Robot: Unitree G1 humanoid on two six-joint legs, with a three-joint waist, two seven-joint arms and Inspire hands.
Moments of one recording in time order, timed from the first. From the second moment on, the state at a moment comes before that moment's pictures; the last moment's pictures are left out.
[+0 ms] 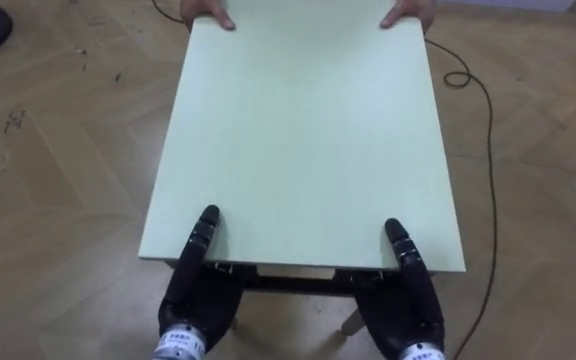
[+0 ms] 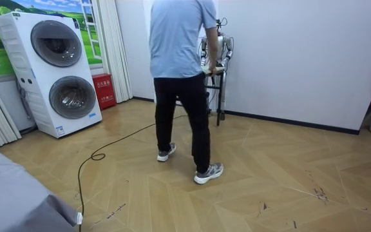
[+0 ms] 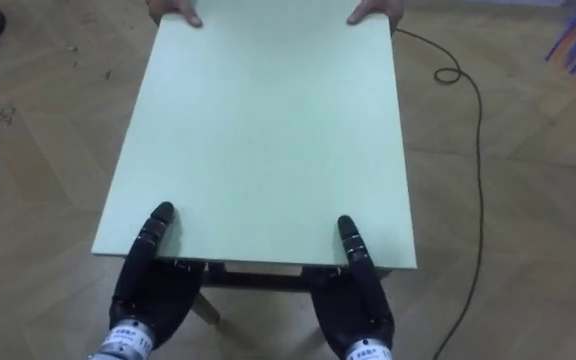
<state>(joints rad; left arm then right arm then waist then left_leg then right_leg) 0.30 0.21 -0.41 0.04 -1.50 -0.19 0.05 0.32 -0.24 0.45 0.11 1.60 -0.24 0.16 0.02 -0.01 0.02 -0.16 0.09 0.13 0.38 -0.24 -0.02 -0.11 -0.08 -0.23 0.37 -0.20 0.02</state>
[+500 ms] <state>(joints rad) 0.30 0.22 -0.43 0.02 -1.52 -0.20 0.05 0.31 -0.27 0.45 0.09 1.59 -0.24 0.16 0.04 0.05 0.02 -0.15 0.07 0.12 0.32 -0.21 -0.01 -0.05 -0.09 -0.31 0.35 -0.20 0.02</state>
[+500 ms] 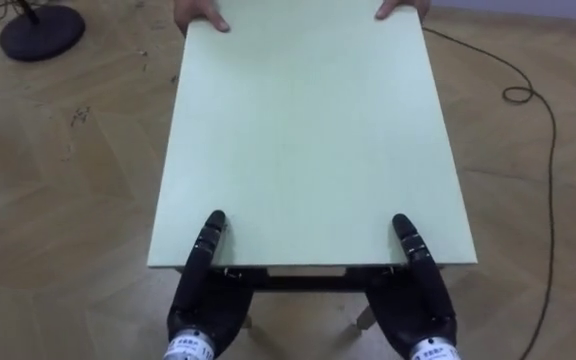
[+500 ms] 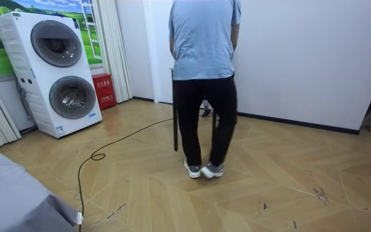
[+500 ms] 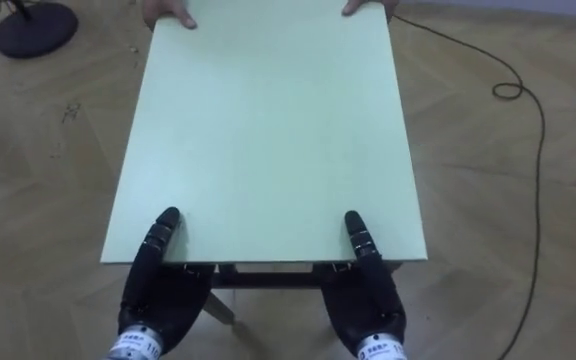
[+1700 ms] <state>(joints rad) 0.33 0.25 -0.47 0.00 -1.56 -0.27 0.04 0.29 -0.28 0.48 0.07 1.57 -0.26 0.12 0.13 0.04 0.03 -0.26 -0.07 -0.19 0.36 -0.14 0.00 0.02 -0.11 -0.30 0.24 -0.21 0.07</state>
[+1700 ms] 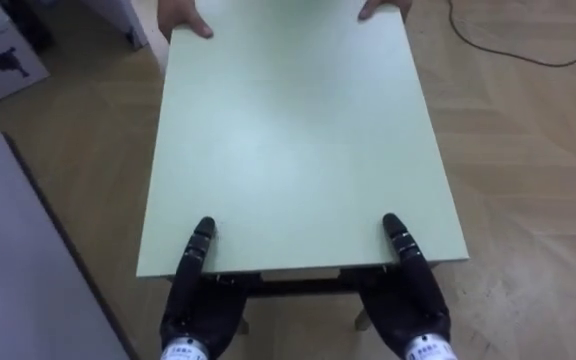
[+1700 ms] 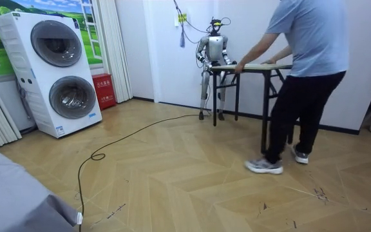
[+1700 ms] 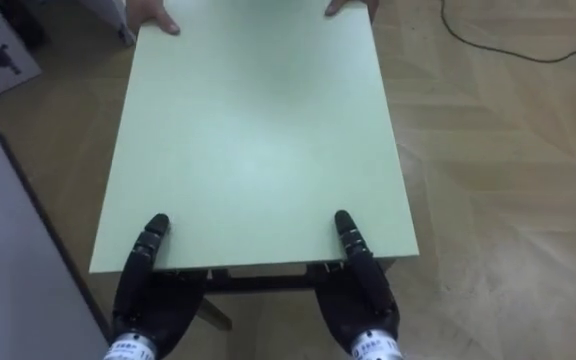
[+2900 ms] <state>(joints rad) 0.38 0.21 -0.45 0.02 -1.56 -0.23 0.06 0.31 -0.26 0.42 0.10 1.51 -0.18 0.10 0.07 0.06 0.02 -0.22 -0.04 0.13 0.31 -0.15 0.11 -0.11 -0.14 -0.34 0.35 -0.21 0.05</state>
